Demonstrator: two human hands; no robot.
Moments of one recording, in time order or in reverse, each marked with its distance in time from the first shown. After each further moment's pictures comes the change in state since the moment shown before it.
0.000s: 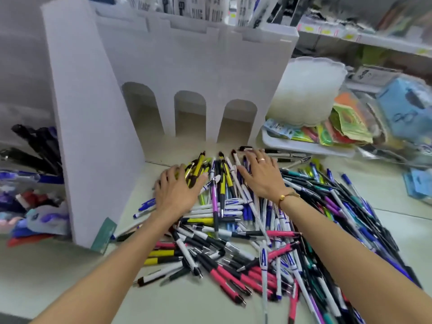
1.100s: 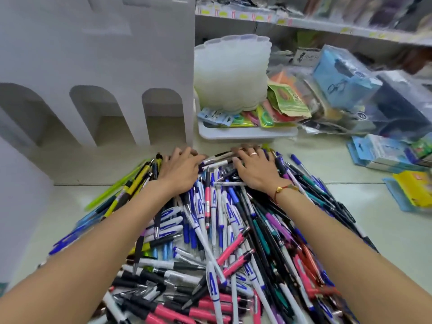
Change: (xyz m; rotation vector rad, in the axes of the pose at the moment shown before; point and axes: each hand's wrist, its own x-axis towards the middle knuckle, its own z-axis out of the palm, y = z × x) left_hand 0.063 0.133 0.043 0.166 -0.105 0.567; right_hand -0.018 0.105 -0.014 0.048 -0.032 0.231
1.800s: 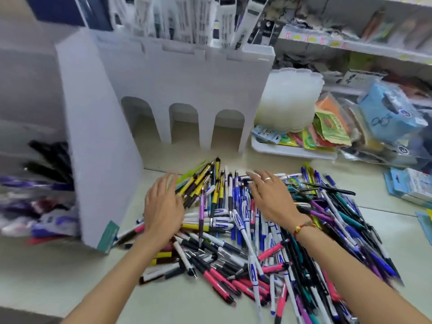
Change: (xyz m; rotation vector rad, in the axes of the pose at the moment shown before) left_hand -0.178 -0.062 -0.027 -0.176 0.310 -0.465; right_hand -0.075 -0.081 -0.009 -0.083 0.044 -0.257
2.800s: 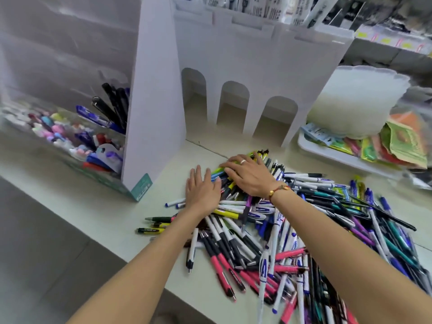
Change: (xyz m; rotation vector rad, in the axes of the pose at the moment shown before) left_hand -0.011 0.016 0.038 -0.158 -0.235 -0.365; right_hand 0.068 -0.073 0.037 -0.043 -0.197 -0.554
